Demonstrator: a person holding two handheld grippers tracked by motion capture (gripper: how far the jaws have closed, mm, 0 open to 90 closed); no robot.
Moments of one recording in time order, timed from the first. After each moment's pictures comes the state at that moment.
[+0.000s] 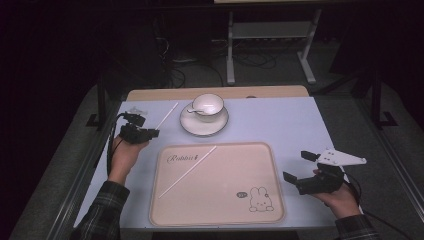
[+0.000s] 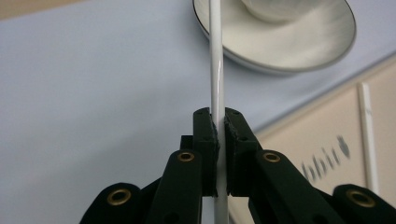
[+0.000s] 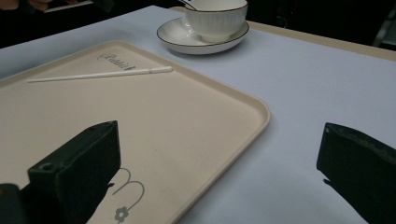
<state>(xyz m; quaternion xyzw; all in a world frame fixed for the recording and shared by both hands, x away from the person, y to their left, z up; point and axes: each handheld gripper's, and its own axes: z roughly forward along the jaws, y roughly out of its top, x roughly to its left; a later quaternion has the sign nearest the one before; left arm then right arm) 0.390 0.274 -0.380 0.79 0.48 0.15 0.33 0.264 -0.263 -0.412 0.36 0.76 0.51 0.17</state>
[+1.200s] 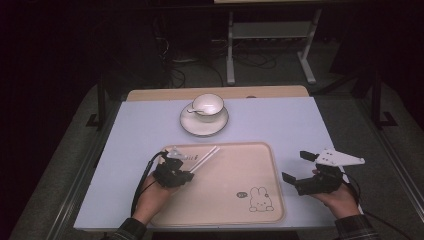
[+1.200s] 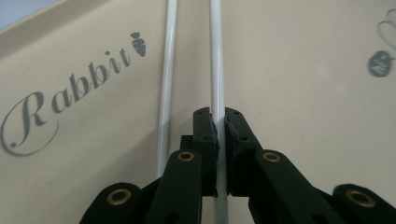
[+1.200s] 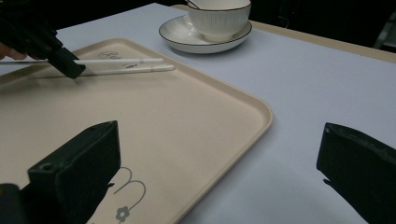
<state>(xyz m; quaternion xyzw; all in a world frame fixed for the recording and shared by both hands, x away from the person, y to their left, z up) 0.302 0.171 -0.423 0.87 0.39 0.07 0.31 0.264 -0.260 -0.411 0.35 0.77 0.51 0.18</state>
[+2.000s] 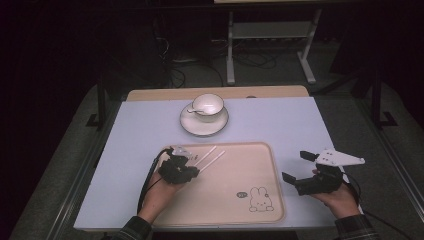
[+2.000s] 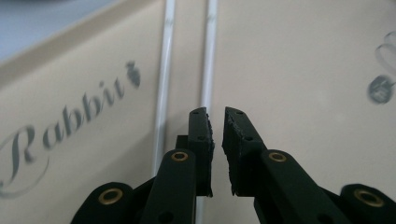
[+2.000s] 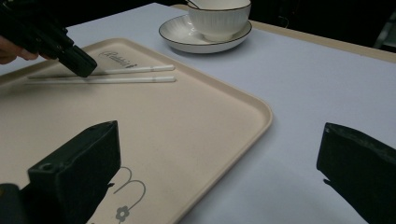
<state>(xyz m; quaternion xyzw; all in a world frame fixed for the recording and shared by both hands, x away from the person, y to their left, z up) 0.310 0.159 -0.418 0.86 0.38 0.07 0.34 0.264 -0.260 -0.411 0.35 0.77 0.51 0.18</state>
